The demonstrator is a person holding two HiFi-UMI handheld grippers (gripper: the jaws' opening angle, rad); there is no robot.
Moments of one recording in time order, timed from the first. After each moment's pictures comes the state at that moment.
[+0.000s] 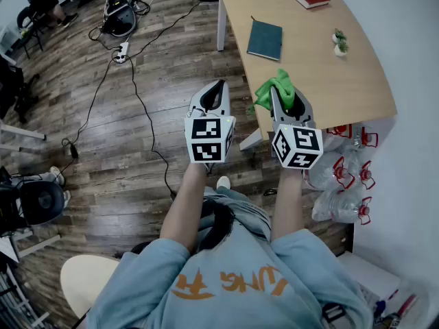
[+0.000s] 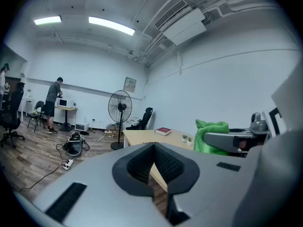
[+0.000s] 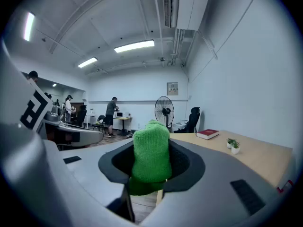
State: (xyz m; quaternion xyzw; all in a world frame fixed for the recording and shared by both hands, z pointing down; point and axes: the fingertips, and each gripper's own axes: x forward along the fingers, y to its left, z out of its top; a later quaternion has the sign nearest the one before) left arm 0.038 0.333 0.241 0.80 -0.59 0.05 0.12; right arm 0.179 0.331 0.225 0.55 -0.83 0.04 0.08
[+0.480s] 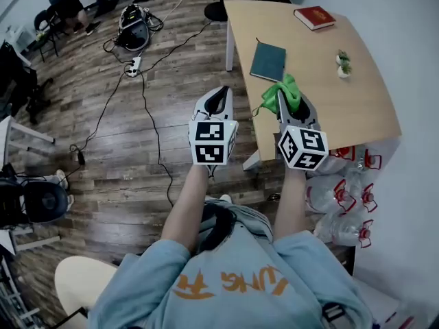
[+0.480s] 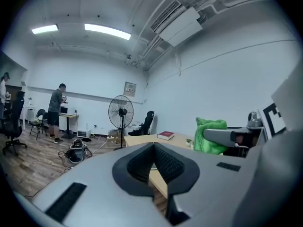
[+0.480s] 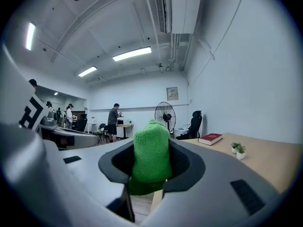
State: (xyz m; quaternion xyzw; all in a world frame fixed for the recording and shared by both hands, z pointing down) left arm 0.060 0.309 0.216 0.79 -0.60 0.05 0.09; right arm 0.210 0.295 0.201 0.54 -0.84 0.05 0.04
